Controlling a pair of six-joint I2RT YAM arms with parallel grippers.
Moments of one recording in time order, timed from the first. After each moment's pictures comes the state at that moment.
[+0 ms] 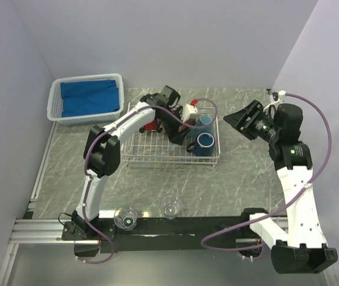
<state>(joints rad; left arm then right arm) -0.64 2.19 1.97 -0.85 0.53 0.55 -0.02 0.93 1.15 -0.58 -0.48 0.76</state>
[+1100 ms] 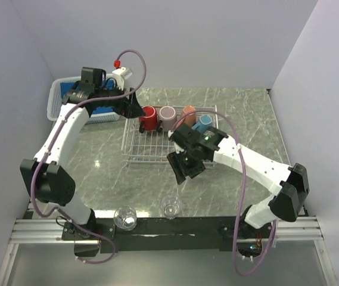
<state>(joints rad) -0.19 1.61 1.64 -0.71 0.78 0.07 0.88 1.48 1.37 -1.16 -0.11 0.41</state>
